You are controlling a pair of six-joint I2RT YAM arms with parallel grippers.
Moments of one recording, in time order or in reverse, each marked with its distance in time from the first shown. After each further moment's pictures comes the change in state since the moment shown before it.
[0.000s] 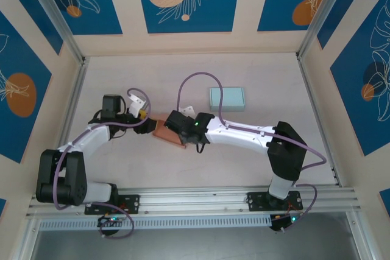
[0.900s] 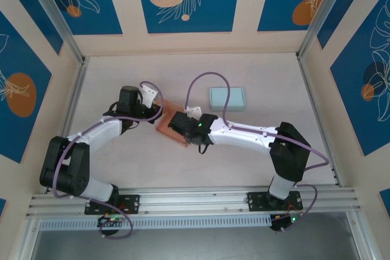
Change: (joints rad) left arm -0.200 0.100 0.113 0.119 -0.310 -0.241; right arm -0.018 -0.043 -0.068 0.009 0.030 0.153
